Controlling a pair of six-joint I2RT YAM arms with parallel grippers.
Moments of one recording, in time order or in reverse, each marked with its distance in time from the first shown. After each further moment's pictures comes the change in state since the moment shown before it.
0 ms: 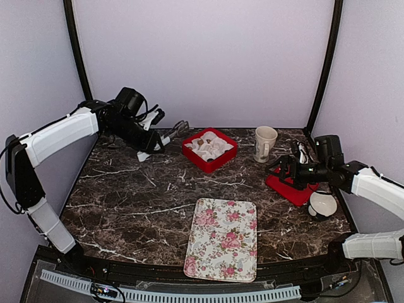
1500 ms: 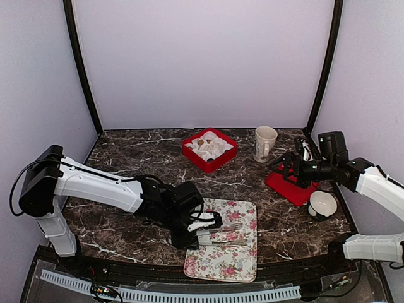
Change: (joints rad) left arm -0.650 0.100 -0.485 0.354 -0.054 0.301; right arm 0.000 -0.047 0.049 -0.100 0.033 0.010
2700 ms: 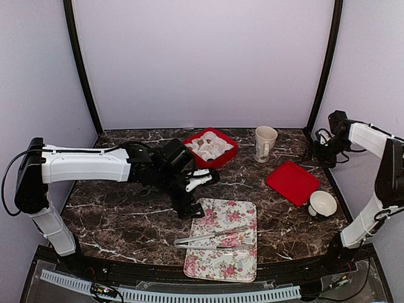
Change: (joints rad) left arm 0.169 -0.065 0.198 -0.098 -0.046 0.047; right arm -0.446 0.552 0.481 -0.408 0.235 -0.465
